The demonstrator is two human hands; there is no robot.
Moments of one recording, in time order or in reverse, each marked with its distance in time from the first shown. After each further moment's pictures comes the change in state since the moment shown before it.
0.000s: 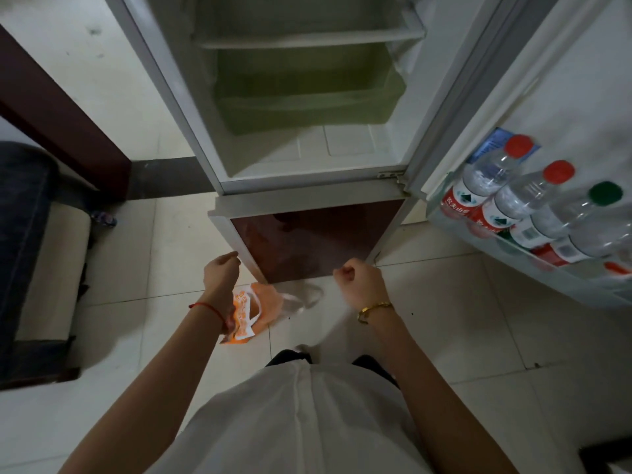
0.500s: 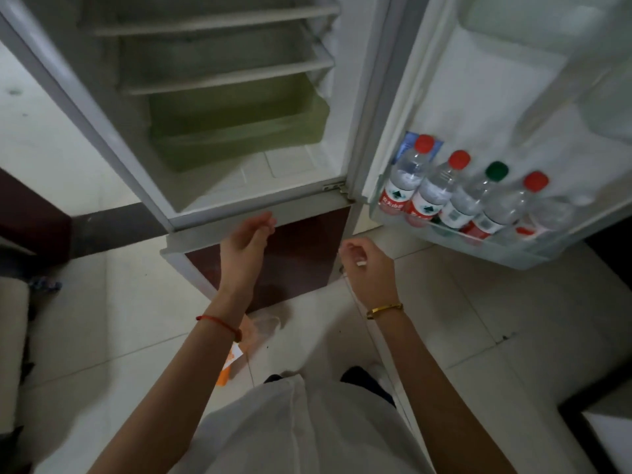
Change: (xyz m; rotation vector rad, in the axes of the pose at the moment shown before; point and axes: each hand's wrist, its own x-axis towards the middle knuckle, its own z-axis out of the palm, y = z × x) left_hand -0.098 0.070 0.069 -0.218 -0.386 0.528; right_hand -0.031 0.011 -0.073 0.254 0.472 -0.164
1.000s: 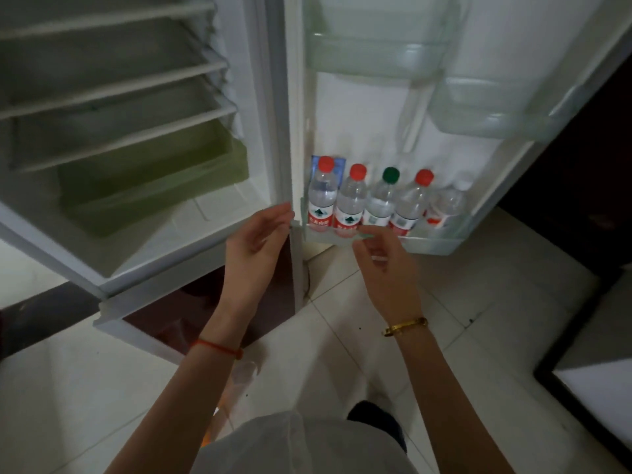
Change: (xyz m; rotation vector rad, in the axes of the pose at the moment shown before) left_hand -0.060 0.062 0.110 0.045 -0.406 0.351; right_hand -0.016 -0.004 -0.132 0.161 0.302 0.002
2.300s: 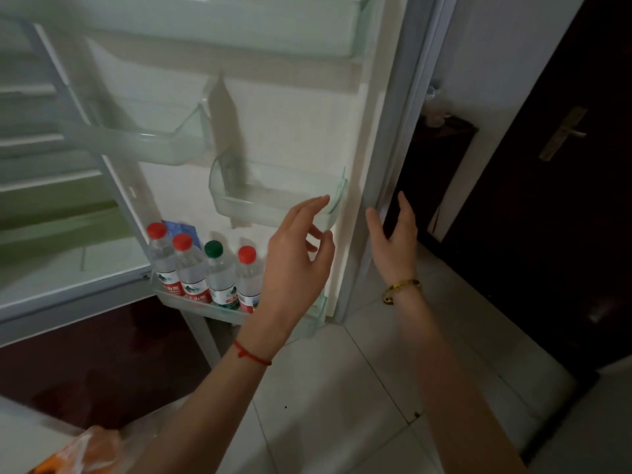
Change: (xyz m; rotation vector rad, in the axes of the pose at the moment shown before) left_hand 0.039 0.068 0.410 0.446 0.100 0.476; right_hand 0.269 0.098 -0.294 0.026 0.040 -0.077
